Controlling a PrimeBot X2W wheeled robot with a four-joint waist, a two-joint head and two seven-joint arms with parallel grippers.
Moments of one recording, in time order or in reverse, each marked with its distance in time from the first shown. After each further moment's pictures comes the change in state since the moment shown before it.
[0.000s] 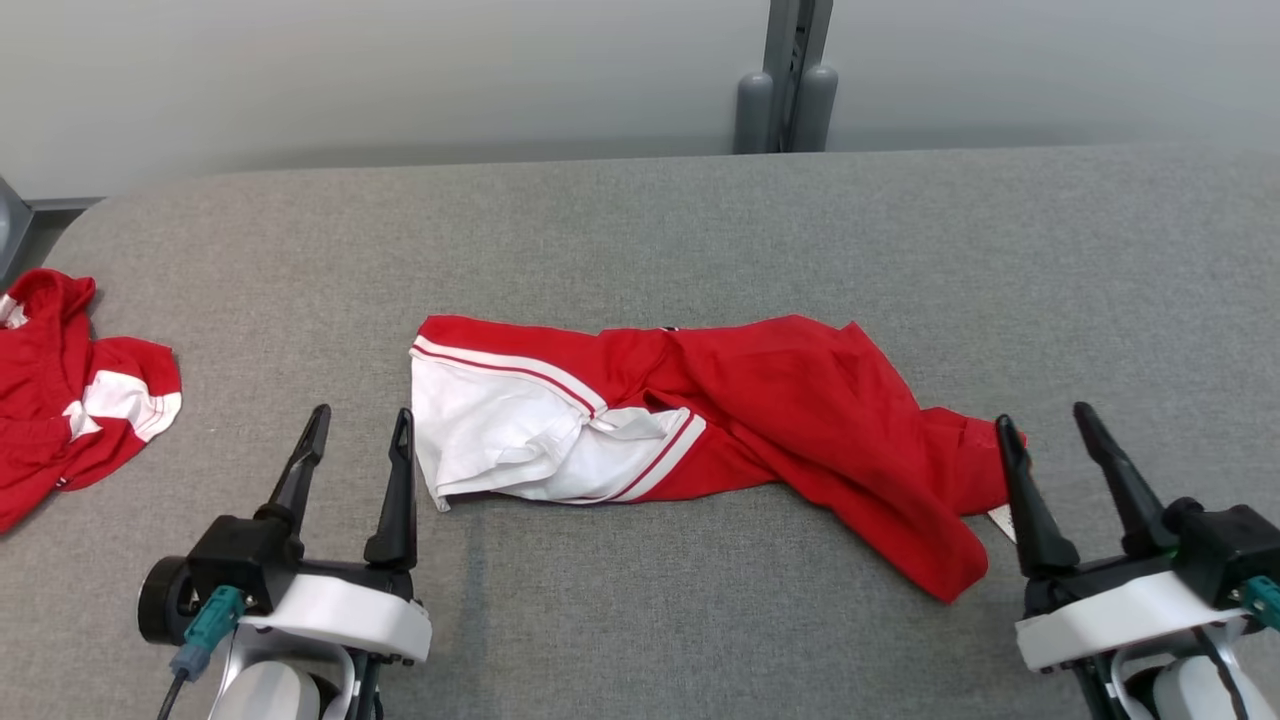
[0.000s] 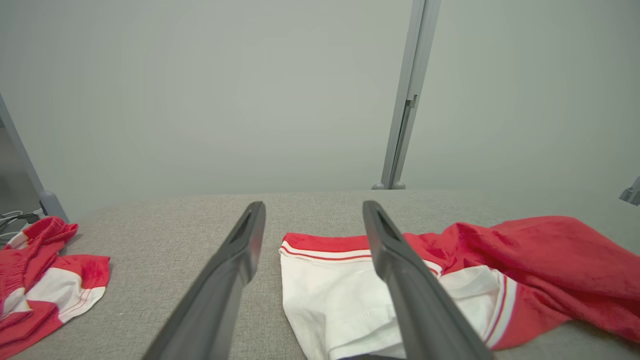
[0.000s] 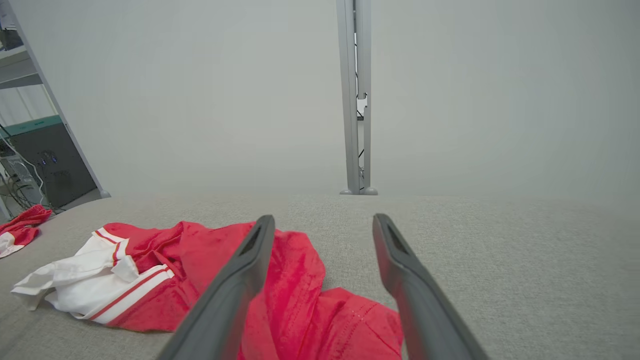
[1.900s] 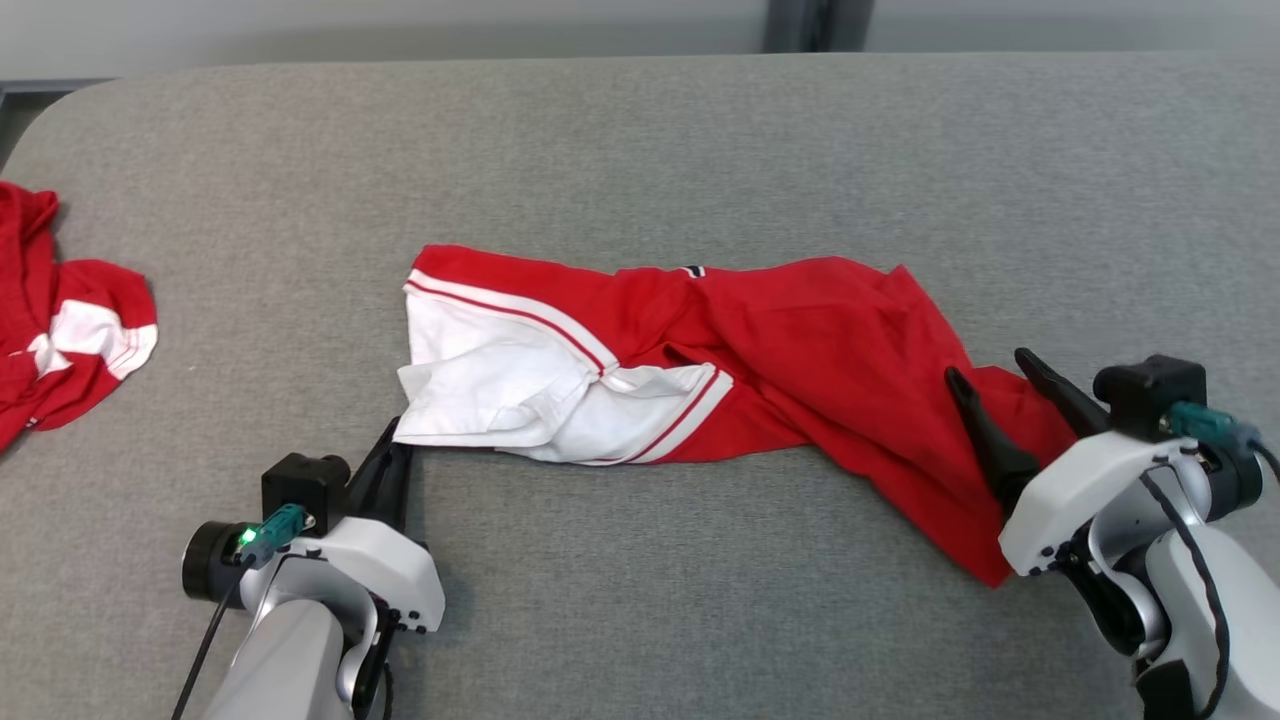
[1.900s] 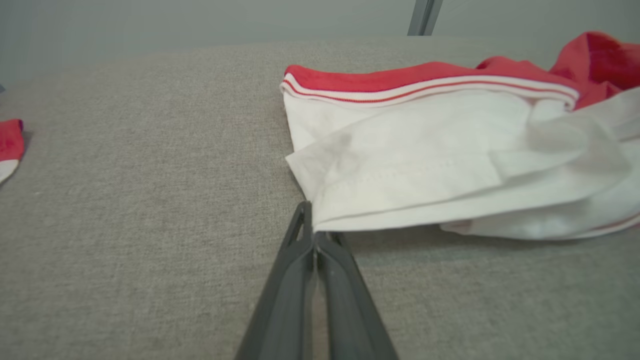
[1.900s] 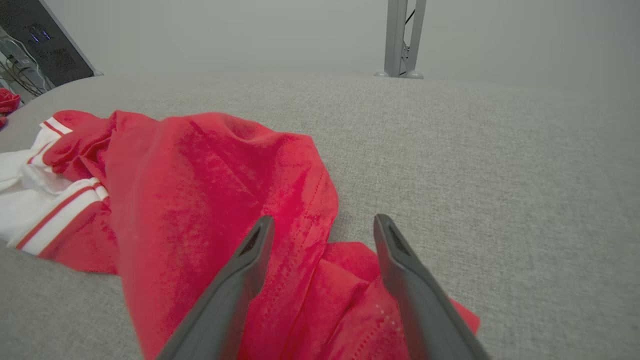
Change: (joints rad) left arm -0.245 0.007 -0.093 0.483 0.000 -0.051 0.003; right arm -0.255 -0.112 0.170 0.178 0.135 0.000 0.266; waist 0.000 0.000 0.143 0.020
